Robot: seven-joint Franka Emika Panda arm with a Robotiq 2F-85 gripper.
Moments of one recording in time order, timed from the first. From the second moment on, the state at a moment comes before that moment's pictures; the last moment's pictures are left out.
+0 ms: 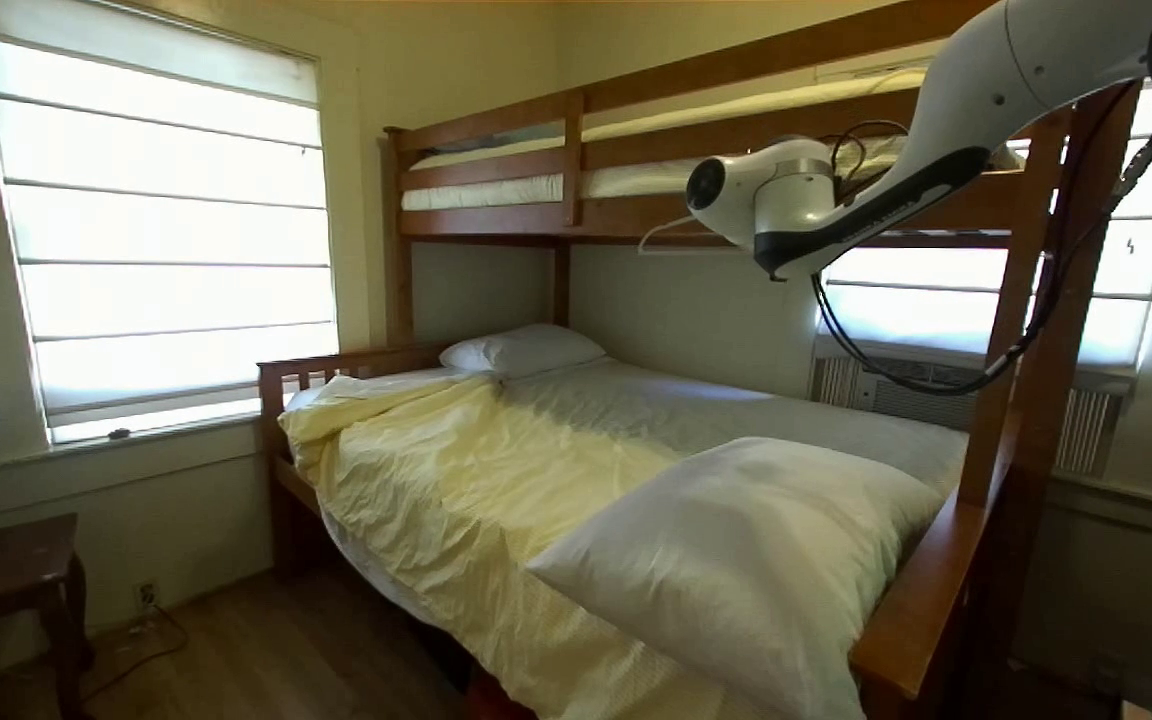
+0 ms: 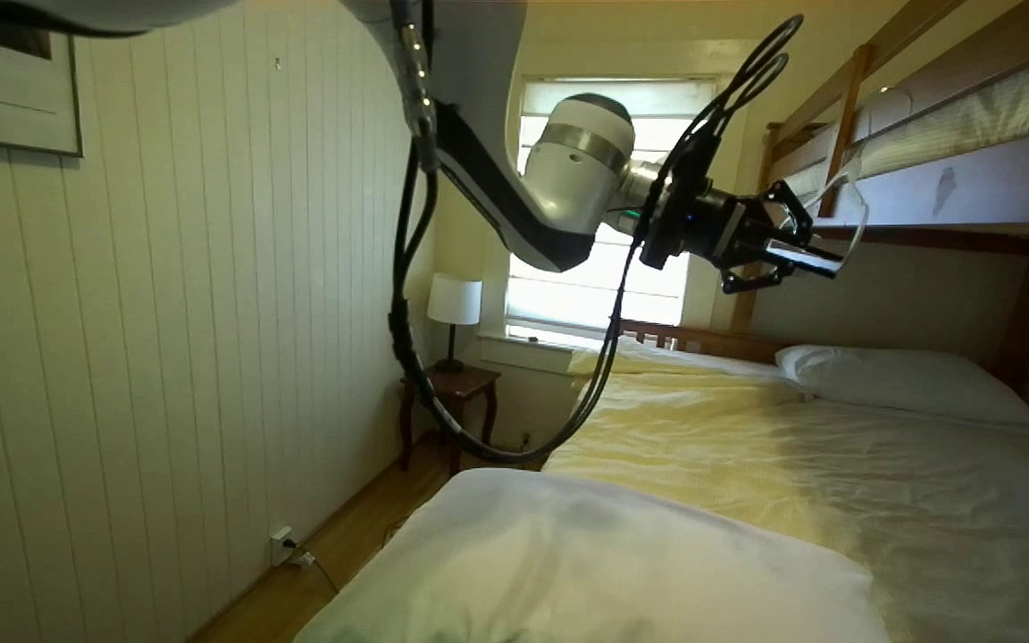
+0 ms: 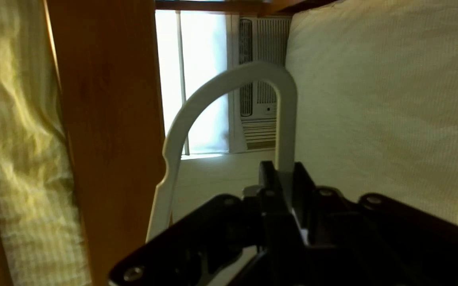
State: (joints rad) arm -0.13 0.17 -0.12 -1.73 -1.40 1.86 0.31
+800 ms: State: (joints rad) arm -0.15 0.16 -0.14 -1.77 -1.39 1.88 0.35
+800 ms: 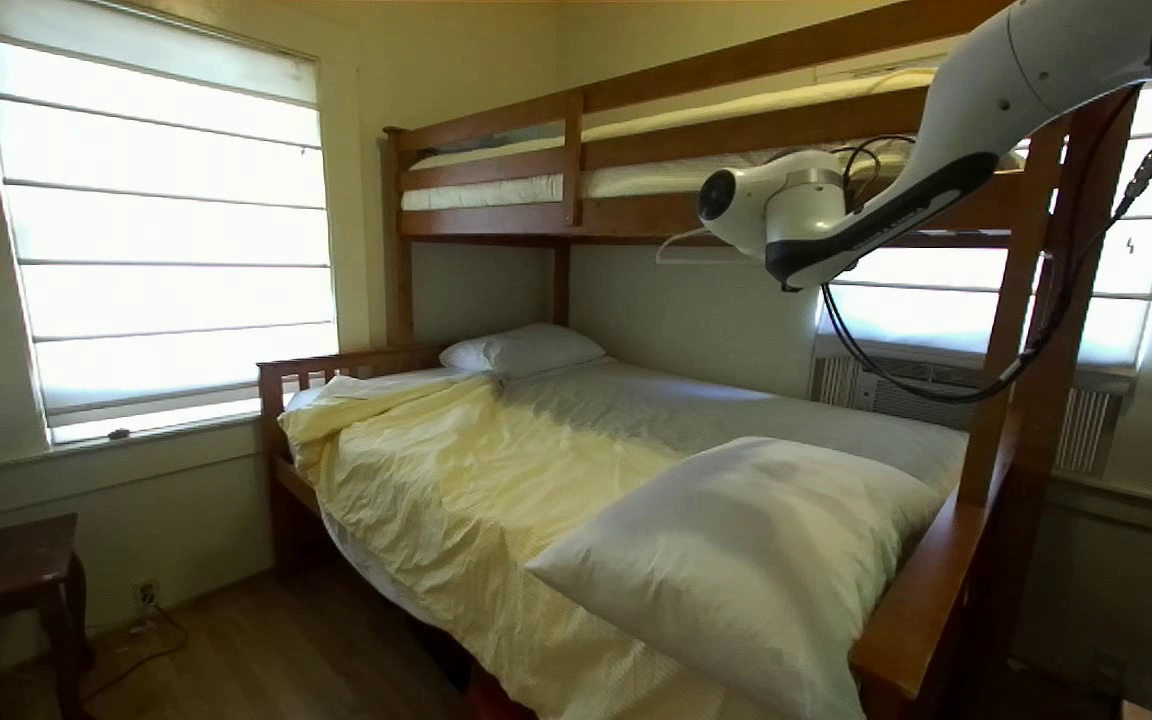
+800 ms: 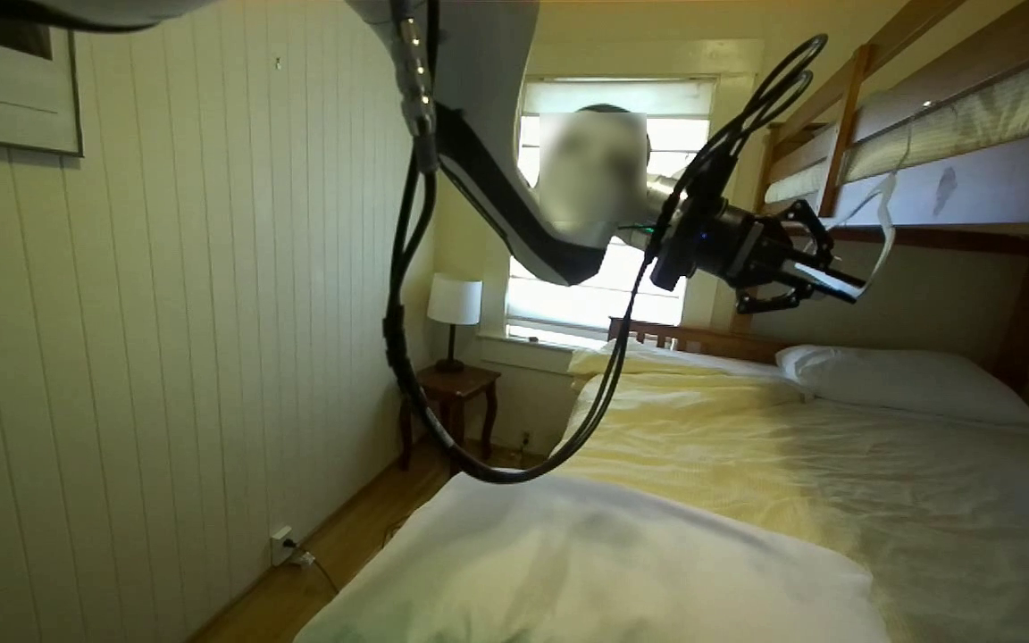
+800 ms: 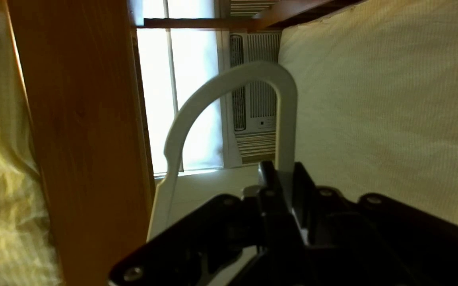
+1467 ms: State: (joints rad) arm -0.18 0.16 -0.17 -1.77 -1.39 1.94 0.35
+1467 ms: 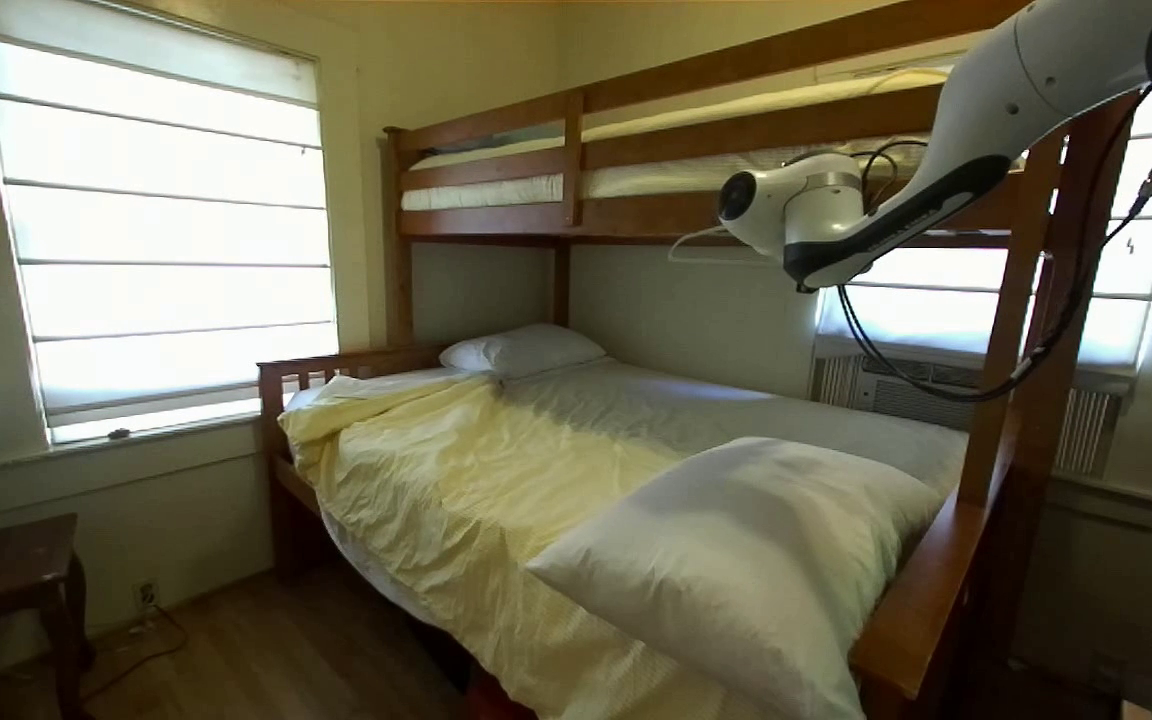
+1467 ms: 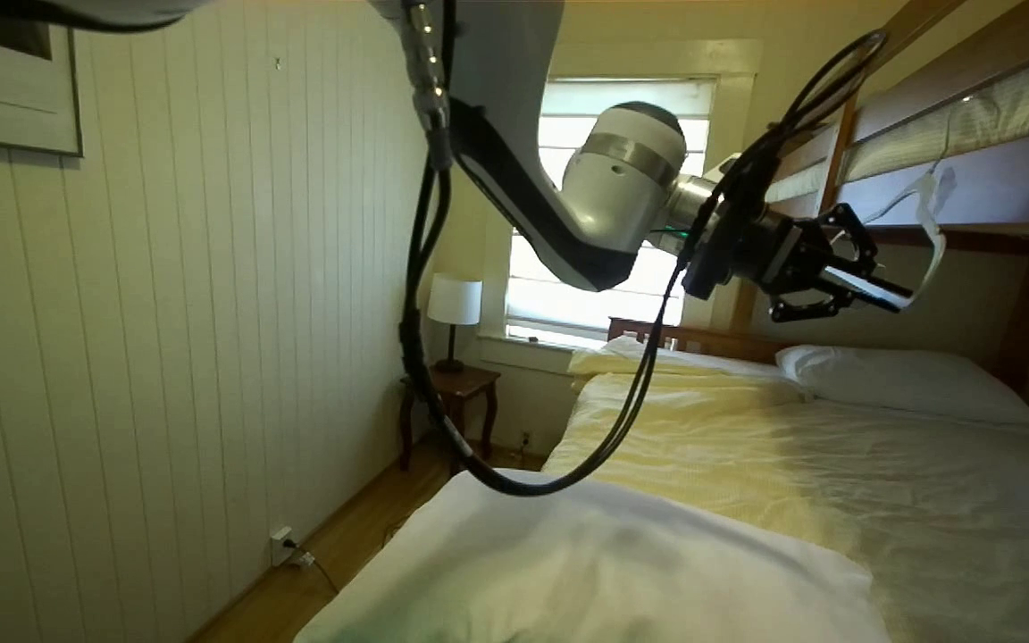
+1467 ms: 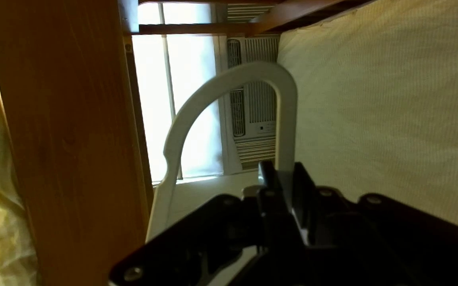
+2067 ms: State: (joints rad) arm -0.23 0.16 -0.20 -1.77 -1.38 2.09 0.38
